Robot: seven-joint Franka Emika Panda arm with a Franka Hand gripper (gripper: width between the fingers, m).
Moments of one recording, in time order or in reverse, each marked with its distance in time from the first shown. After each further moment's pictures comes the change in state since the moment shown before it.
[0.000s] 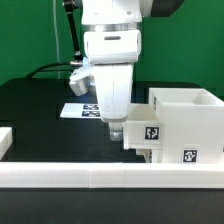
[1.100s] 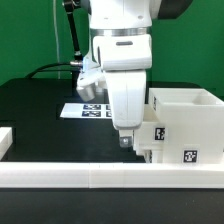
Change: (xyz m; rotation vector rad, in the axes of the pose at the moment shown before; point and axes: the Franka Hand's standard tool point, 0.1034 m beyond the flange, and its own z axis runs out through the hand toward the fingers) arm 0.009 0.011 0.011 0.034 0.000 -0.086
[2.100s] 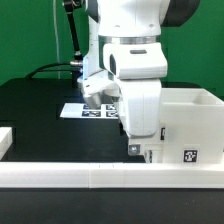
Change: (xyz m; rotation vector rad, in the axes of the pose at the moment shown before) arm 0.010 0.011 0.003 -0.023 -0.043 -0.074
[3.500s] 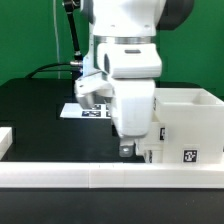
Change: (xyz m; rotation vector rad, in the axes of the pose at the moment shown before) arm -0.020 -0.001 0.003 -0.015 -0.017 0.016
